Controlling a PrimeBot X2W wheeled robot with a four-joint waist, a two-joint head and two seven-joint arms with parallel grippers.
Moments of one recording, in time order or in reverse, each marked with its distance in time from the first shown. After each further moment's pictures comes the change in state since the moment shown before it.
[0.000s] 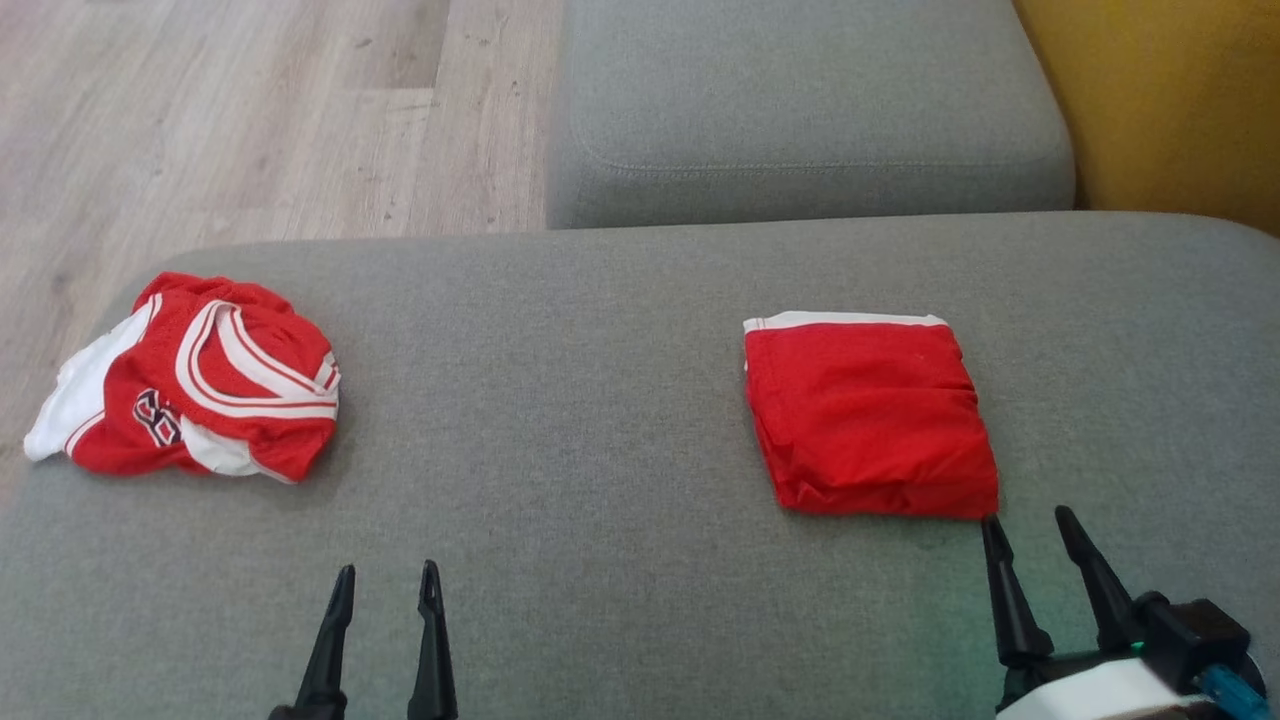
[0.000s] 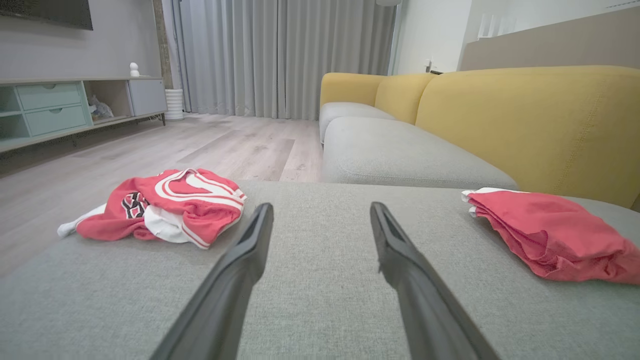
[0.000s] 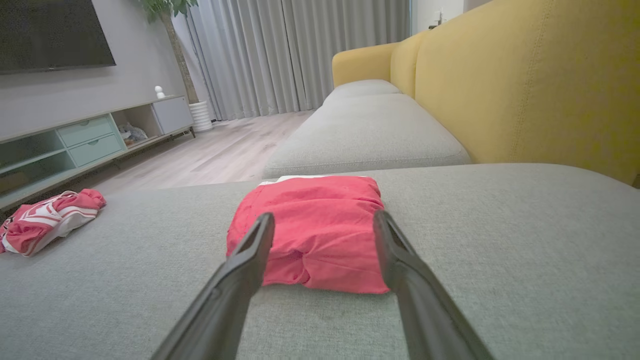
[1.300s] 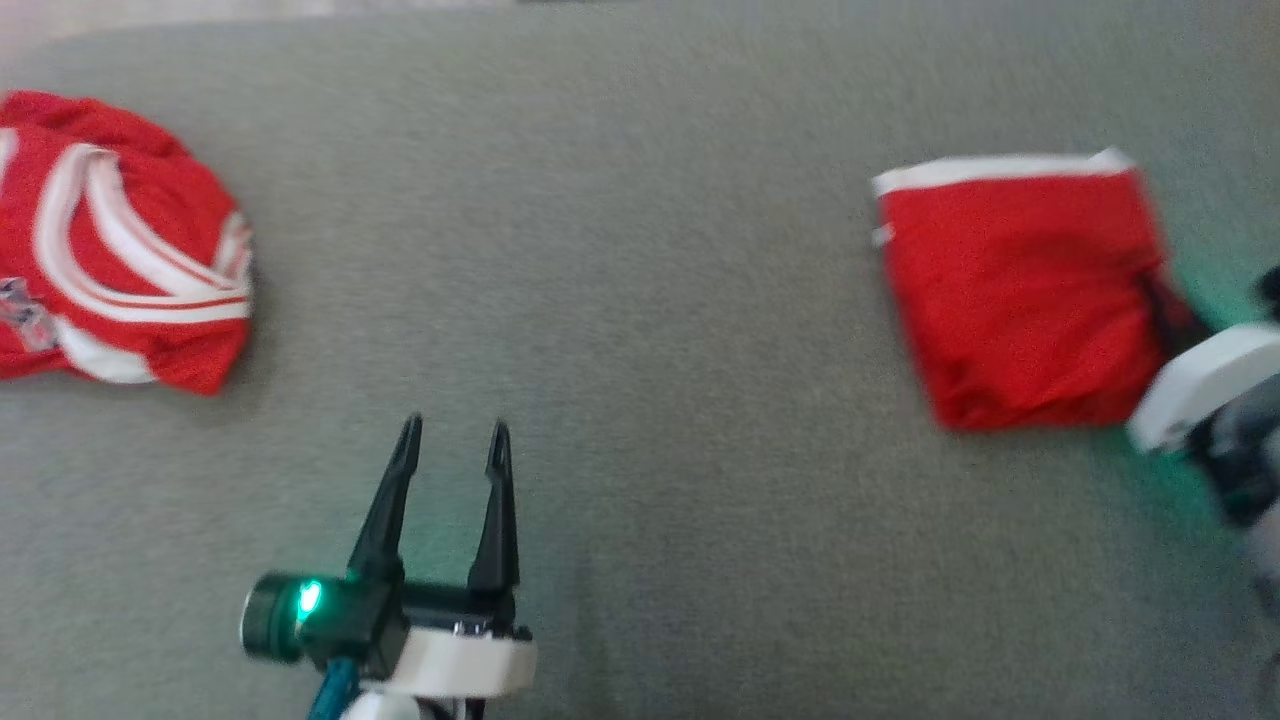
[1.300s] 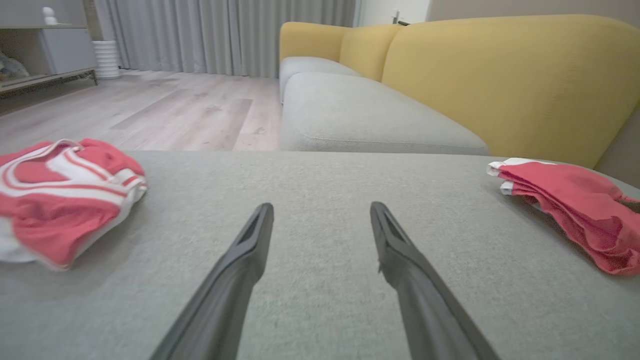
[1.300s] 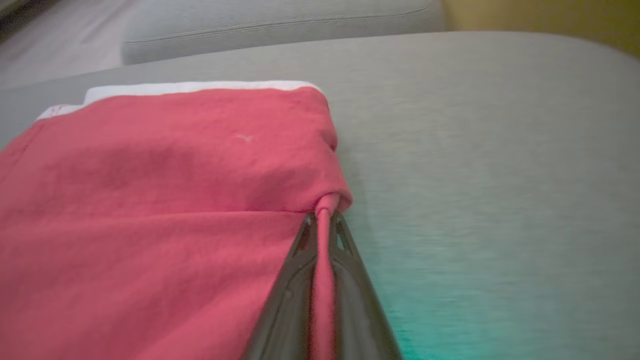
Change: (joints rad) left arm -0.206 -0.002 -0.117 -0.020 -0.011 0.003 0.002; right arm -0.694 -0.298 0.263 0.617 0.365 0.000 0.217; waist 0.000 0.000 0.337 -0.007
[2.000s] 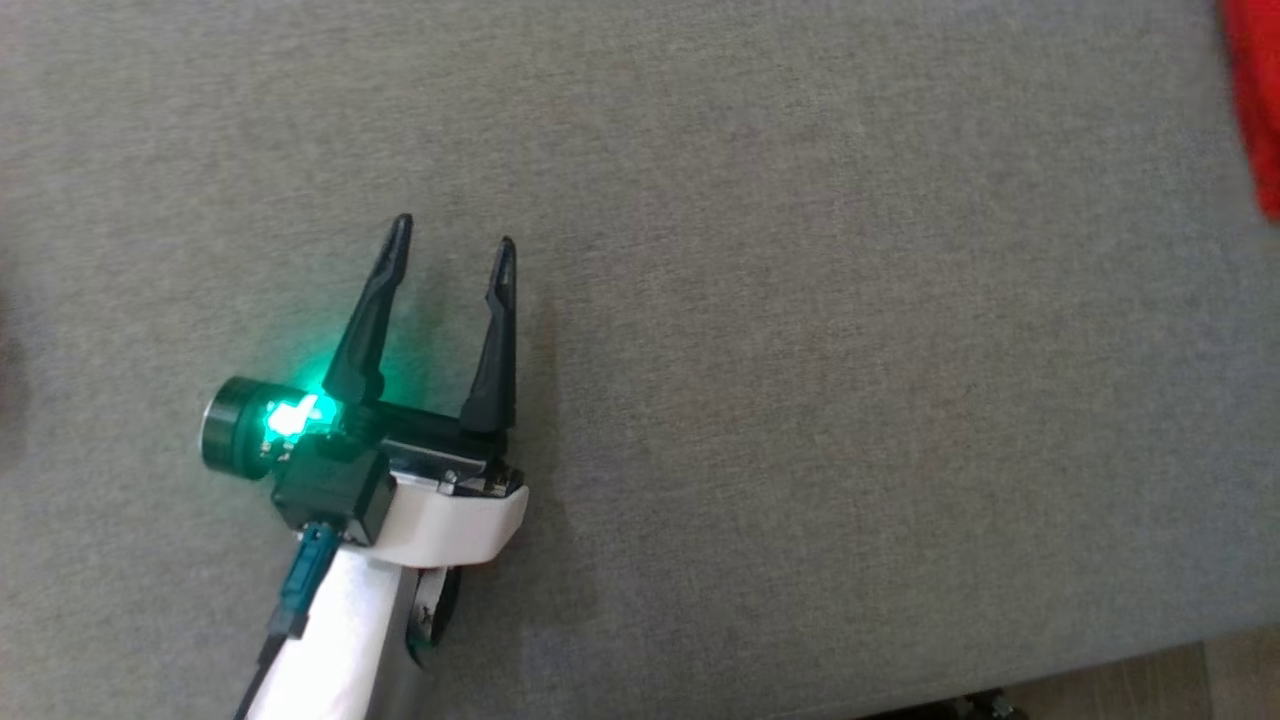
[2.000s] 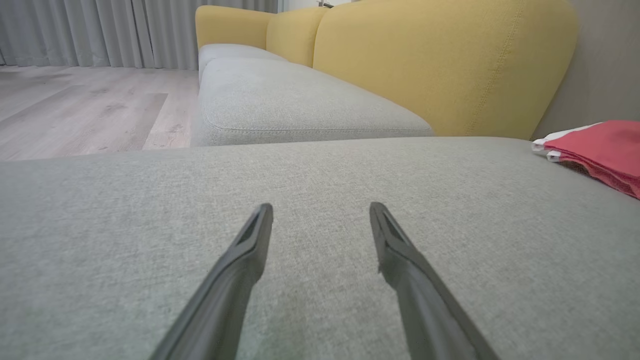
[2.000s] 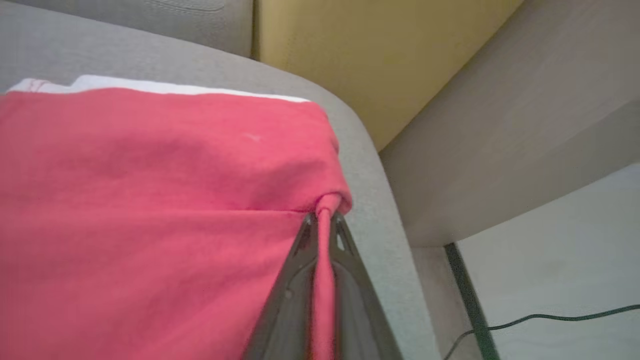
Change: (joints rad) left arm -0.275 -0.001 0.033 -0.030 0.110 -0.093 -0.002; right arm -0.273 -0.367 -0.037 0.020 -0.113 0.000 -0.041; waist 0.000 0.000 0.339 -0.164
